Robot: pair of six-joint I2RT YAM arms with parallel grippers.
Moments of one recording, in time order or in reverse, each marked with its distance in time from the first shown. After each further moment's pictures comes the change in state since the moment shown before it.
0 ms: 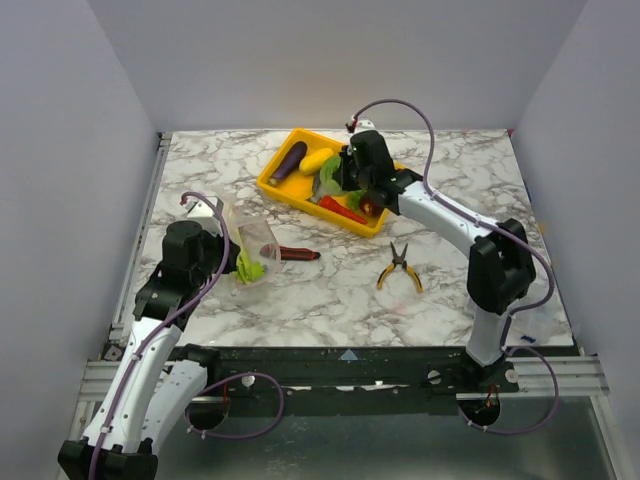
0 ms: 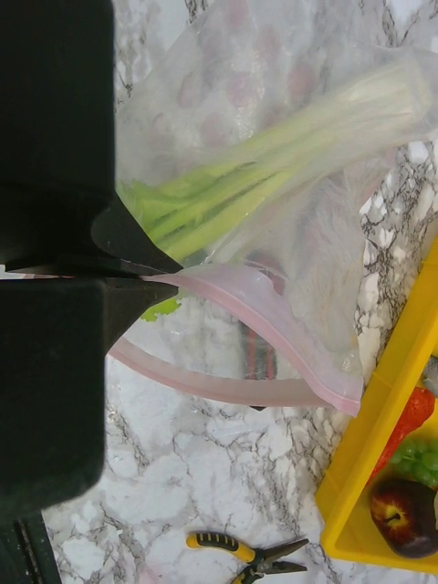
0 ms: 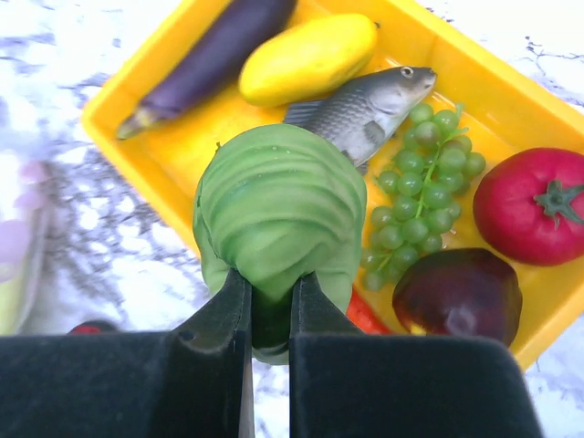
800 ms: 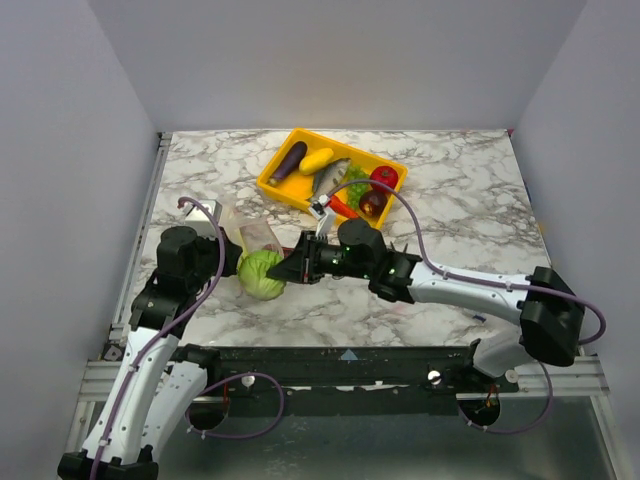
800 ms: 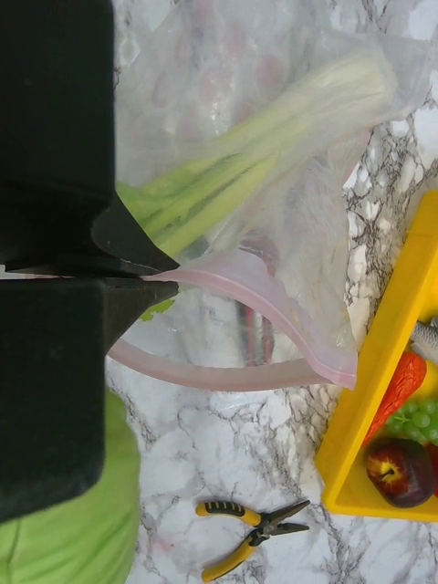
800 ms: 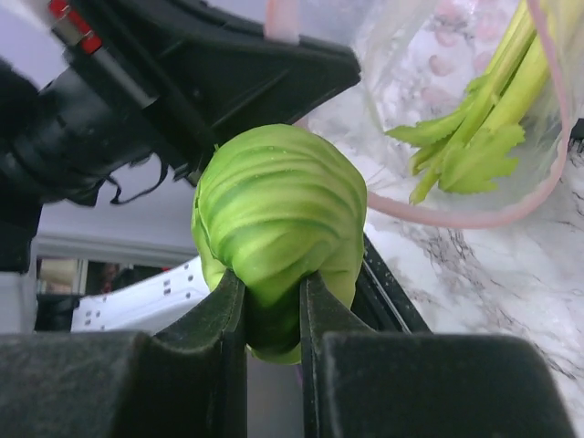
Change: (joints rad) left arm 0.001 -0.059 -0.010 0.004 0.053 0.000; right arm 0.424 -0.456 -0.595 0.467 -0.436 0.621
